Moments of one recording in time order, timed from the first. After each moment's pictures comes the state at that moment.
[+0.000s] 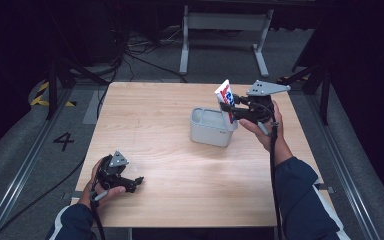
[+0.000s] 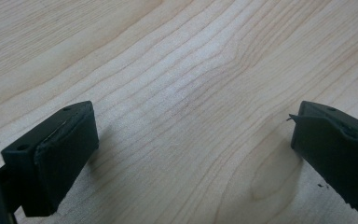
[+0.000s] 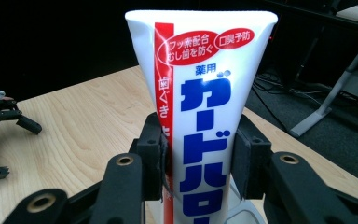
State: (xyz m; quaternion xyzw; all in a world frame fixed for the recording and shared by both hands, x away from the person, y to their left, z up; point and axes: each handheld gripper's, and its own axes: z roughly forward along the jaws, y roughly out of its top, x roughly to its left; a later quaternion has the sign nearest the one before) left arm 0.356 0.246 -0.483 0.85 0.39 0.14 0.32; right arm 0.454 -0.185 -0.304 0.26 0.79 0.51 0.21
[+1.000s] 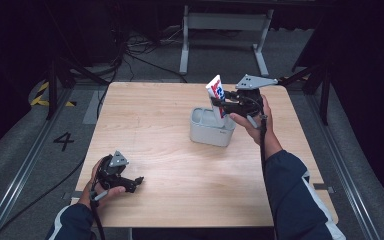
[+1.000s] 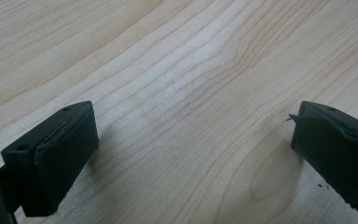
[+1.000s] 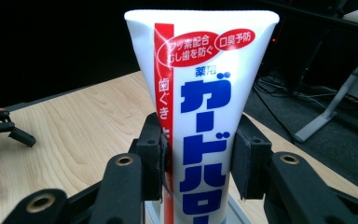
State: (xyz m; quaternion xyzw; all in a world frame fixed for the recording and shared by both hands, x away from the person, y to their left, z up) left arm 0.355 0.246 -0.483 0.85 0.39 0.14 0.32; right arm 0.474 -0.161 -0.304 0.26 0.79 0.52 0.20
